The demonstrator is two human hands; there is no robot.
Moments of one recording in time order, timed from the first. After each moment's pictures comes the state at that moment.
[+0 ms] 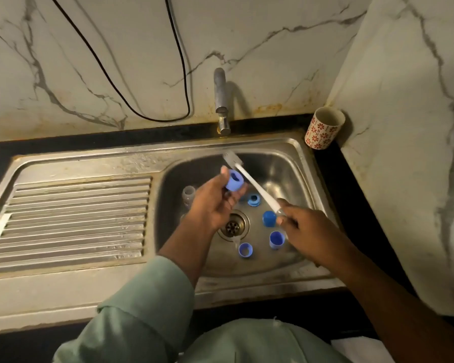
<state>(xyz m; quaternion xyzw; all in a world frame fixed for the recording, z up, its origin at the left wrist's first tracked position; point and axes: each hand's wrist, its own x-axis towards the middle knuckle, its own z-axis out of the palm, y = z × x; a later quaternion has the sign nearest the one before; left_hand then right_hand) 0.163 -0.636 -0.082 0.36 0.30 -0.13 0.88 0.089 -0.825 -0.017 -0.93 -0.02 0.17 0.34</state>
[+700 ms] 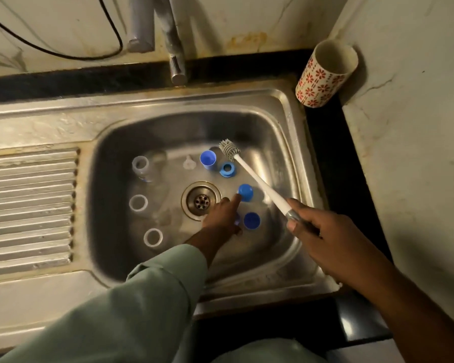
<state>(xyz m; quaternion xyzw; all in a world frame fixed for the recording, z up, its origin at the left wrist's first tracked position) 0.172 -0.713 -0.288 0.91 -0.04 -0.32 0.25 0.124 -0.901 -0.074 -0.89 0.08 0.25 0.38</state>
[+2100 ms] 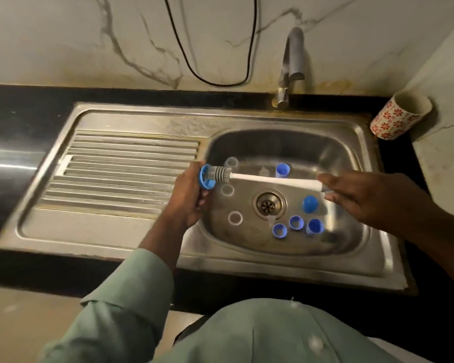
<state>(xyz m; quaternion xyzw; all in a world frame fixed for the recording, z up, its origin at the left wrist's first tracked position) 0.097 -0.511 -0.094 0.59 0.35 -0.06 0.73 0.138 -0.838 -0.019 -0.93 -0.36 0.01 0.03</state>
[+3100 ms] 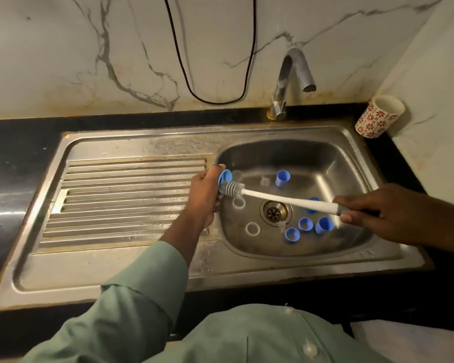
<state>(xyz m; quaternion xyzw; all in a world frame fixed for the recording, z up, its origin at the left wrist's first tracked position) 0.120 -0.466 -0.094 0.62 0.24 -0.07 0.74 0.080 -0.778 0.015 -0.94 -0.19 0.19 0.22</state>
